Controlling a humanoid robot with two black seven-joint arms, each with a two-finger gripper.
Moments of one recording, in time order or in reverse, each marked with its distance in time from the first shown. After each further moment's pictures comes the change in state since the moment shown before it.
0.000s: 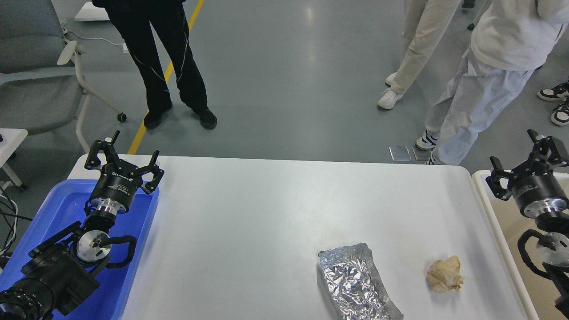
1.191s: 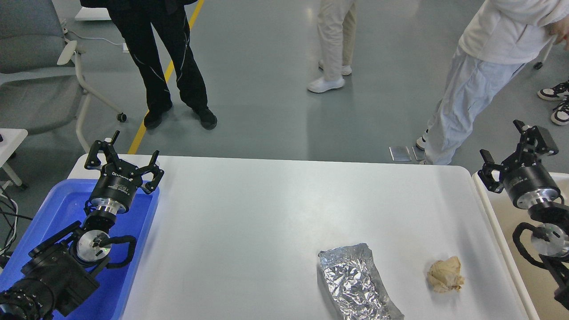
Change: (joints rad) left arm 0.000 0.000 0.000 0.000 0.000 0.000 0.000; right arm 0.068 -0.030 -0.115 0.007 -0.019 -0.015 0.000
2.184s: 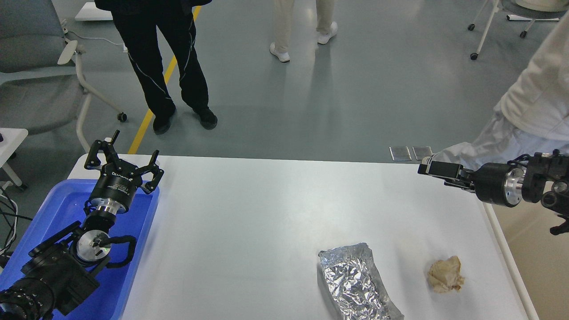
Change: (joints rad) left arm -0.001 0.000 0.000 0.000 0.000 0.000 0.000; right arm 0.651 -0.323 -1.254 0.319 -0.583 0.007 -0.012
